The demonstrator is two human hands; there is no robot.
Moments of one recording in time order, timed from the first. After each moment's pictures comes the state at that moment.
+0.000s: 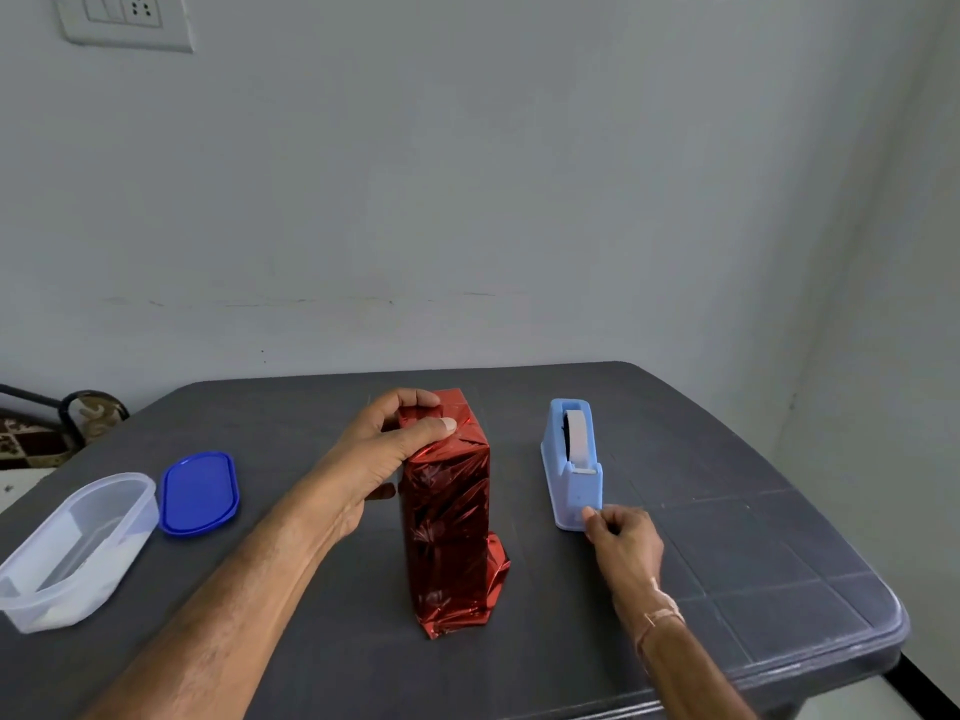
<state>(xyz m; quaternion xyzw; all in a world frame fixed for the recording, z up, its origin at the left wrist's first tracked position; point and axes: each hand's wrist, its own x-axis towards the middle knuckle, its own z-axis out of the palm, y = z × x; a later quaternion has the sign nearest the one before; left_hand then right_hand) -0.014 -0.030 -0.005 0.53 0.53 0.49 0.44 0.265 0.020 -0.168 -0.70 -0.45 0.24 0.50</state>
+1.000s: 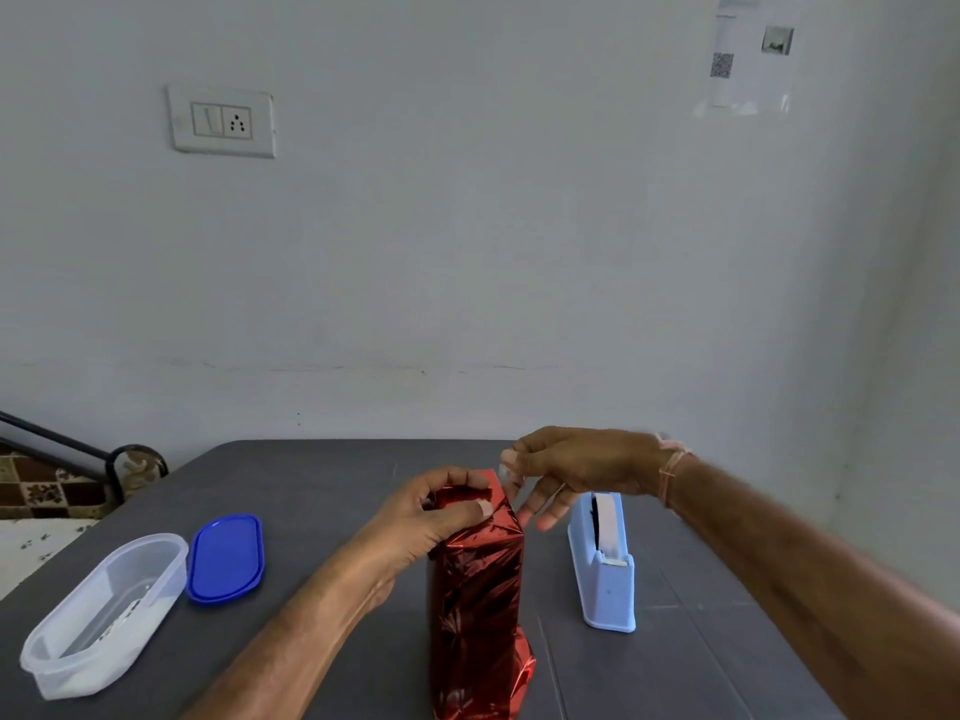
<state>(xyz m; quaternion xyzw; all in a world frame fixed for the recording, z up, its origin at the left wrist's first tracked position) -0.012 -0.033 0.009 0.56 0.50 0.48 0.45 0.198 0.043 0.082 -0.39 -0.78 0.48 0.09</state>
